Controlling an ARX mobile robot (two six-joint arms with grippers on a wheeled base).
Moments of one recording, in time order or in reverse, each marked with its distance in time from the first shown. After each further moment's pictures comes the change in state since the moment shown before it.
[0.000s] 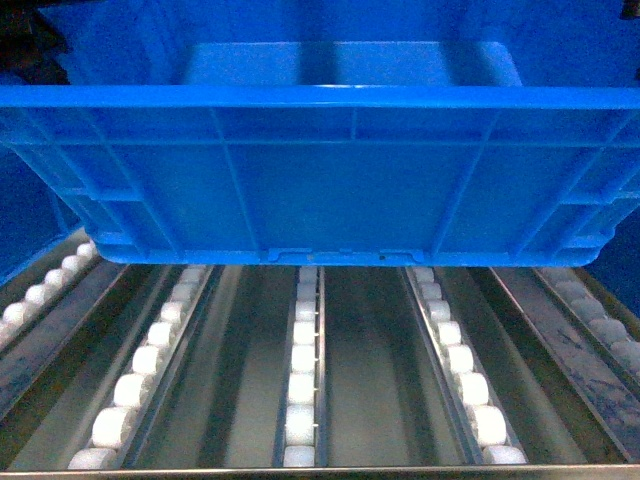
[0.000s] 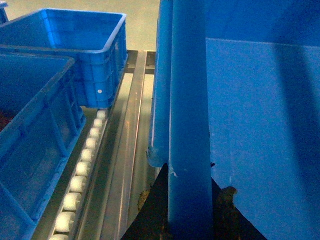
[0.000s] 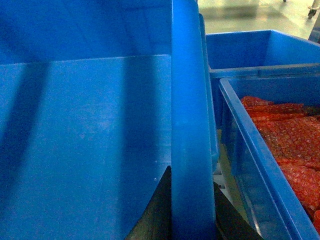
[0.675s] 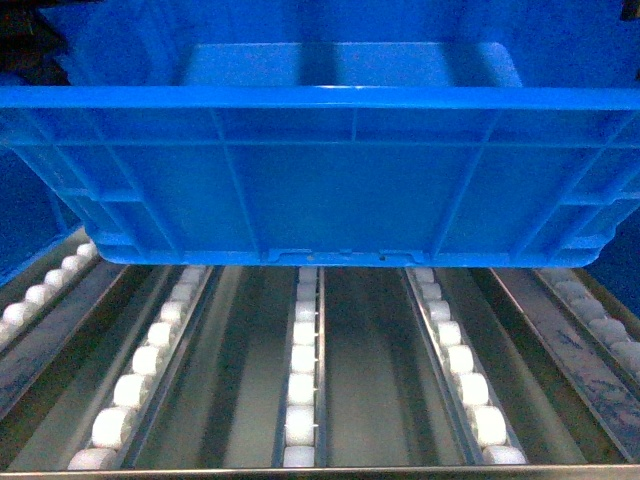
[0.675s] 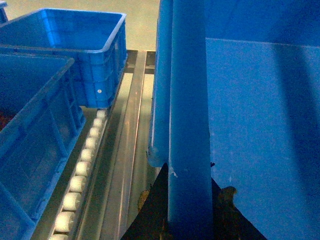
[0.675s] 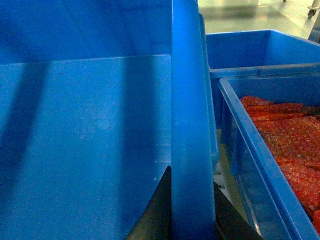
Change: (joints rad) left arm 0.000 0.000 0.000 0.000 0.000 0.000; right arm 0.000 0.000 0.000 0.000 0.000 0.000
